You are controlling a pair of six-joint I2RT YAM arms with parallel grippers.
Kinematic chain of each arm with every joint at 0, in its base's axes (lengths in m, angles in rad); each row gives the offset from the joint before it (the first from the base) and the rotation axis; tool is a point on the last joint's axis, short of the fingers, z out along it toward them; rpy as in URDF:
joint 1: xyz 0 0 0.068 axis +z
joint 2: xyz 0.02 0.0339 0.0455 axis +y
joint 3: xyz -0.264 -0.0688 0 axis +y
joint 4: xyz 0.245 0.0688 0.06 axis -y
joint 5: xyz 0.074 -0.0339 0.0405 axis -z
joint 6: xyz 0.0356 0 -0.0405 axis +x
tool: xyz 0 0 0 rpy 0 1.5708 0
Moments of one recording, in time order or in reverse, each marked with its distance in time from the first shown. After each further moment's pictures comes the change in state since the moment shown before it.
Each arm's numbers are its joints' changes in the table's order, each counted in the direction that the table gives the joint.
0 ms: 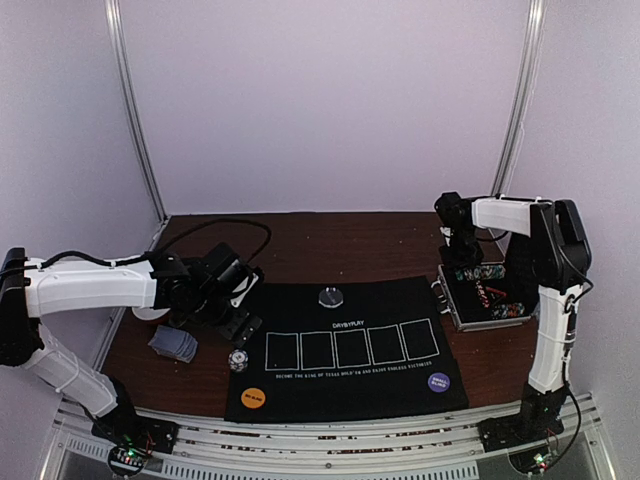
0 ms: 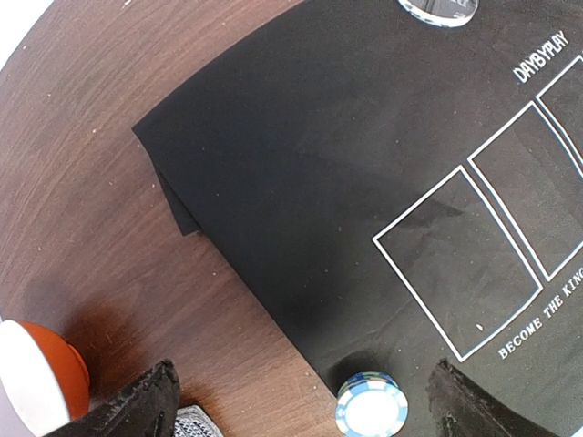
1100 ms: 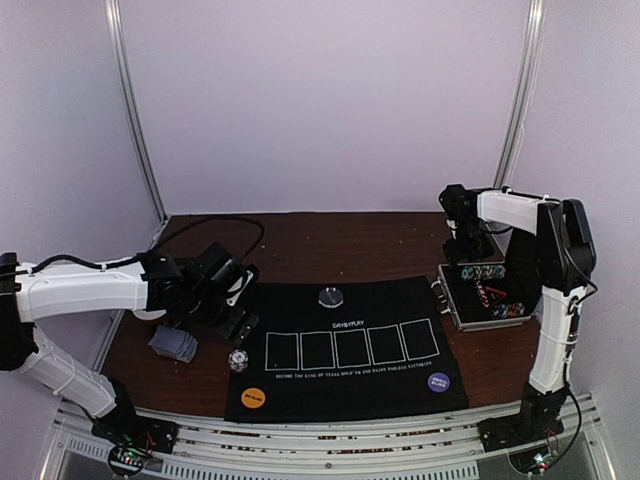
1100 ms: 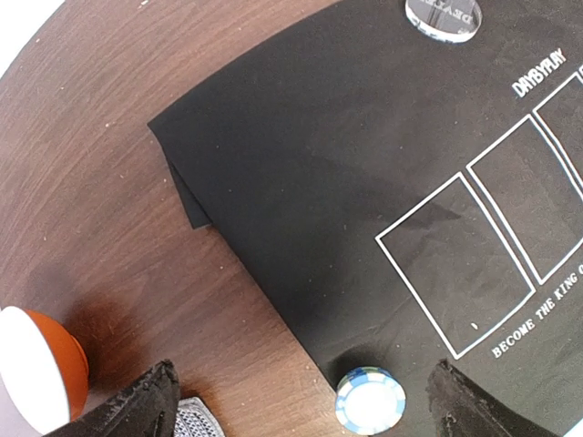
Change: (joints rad) left arm -0.006 -0.054 0.020 -0.003 -0.010 -0.044; right arm -0.013 -0.034 -0.044 -0.077 0.068 0.002
